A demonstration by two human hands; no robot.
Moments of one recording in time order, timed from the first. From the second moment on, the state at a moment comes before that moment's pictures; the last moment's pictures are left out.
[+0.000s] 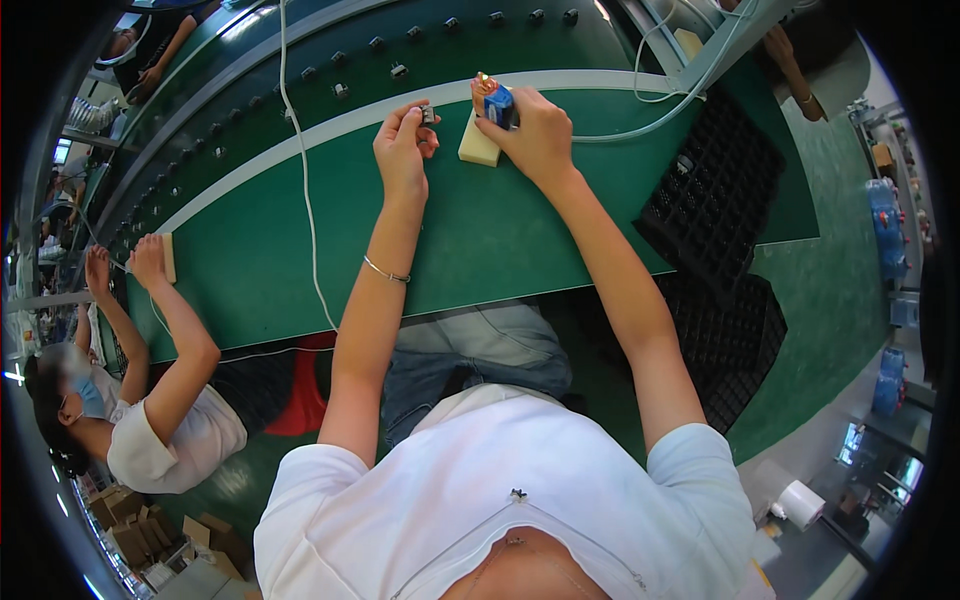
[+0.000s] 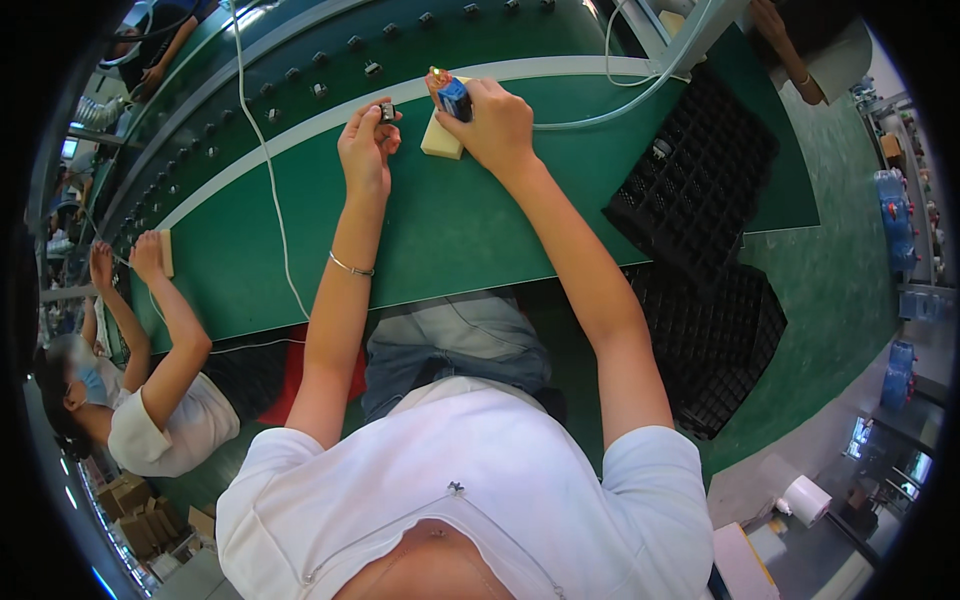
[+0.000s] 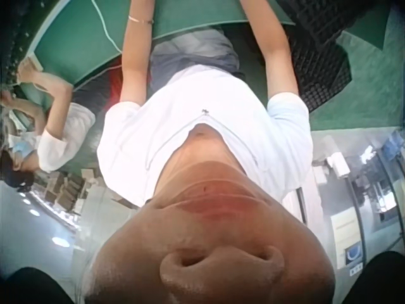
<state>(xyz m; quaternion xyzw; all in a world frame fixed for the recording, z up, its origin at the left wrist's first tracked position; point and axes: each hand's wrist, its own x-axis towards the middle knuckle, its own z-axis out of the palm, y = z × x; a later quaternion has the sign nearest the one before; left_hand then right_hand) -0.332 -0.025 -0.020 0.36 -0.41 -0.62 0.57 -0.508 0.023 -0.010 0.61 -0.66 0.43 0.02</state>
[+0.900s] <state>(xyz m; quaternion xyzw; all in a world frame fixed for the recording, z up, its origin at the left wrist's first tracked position) -0.321 -0.033 -0.024 0.33 -0.33 -0.66 0.59 -0.533 0.016 0.005 0.44 -0.60 0.56 -0.36</state>
